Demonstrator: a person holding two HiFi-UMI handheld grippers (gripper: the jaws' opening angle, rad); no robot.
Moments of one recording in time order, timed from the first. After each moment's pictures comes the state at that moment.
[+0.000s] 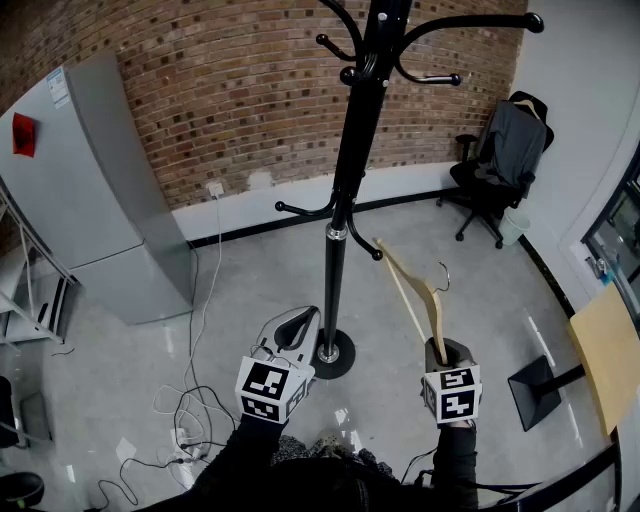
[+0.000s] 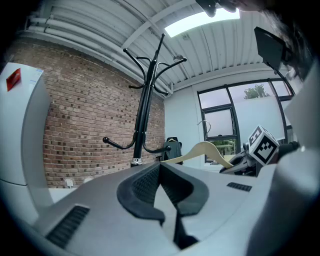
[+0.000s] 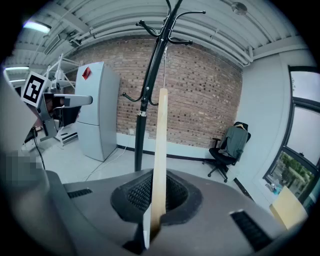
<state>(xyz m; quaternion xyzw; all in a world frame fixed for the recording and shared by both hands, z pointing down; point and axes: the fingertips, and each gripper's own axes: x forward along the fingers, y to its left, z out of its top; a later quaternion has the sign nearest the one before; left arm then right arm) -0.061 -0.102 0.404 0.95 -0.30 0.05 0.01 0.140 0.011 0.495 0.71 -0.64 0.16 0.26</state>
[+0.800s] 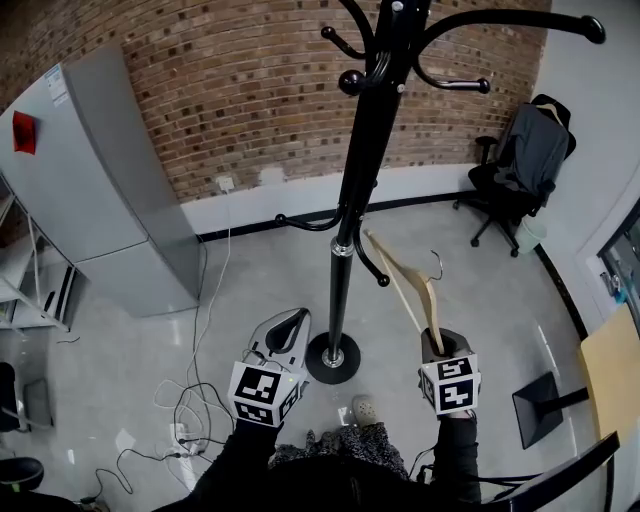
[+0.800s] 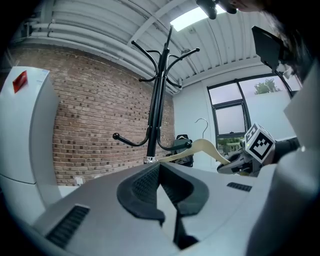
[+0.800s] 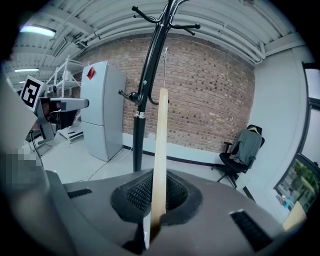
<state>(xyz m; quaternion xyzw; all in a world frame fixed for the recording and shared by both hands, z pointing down) -0.056 -0.158 0.414 0.93 -0.35 0.06 0.02 0.162 -0.079 0.498 0.66 -0.68 0.15 0.27</state>
